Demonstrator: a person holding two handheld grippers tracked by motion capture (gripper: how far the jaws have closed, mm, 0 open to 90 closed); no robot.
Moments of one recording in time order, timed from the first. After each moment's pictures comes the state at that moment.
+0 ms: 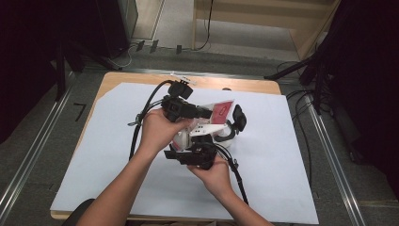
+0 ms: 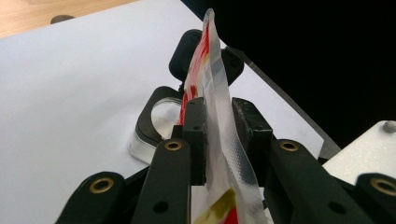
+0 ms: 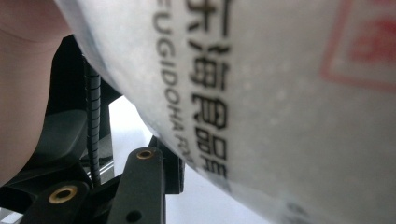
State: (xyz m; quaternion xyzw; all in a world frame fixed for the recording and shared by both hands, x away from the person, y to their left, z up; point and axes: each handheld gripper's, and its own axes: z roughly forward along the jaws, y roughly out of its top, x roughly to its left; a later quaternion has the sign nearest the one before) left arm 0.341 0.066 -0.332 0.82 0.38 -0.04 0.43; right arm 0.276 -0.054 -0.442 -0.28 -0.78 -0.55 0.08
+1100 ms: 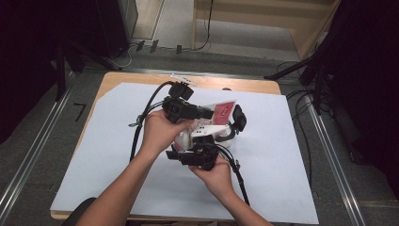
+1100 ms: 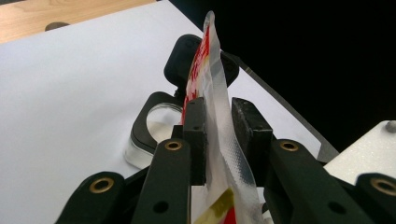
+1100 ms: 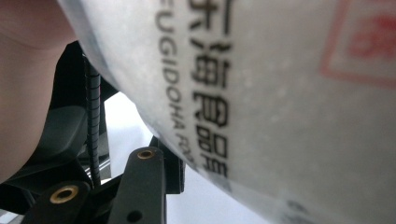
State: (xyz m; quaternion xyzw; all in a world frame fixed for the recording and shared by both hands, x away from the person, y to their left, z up) left arm 0.340 0.064 -0.335 0.81 0.37 -0.04 0.44; right arm 0.274 -0.058 -0.441 -0.28 -0.79 -0.54 0.07
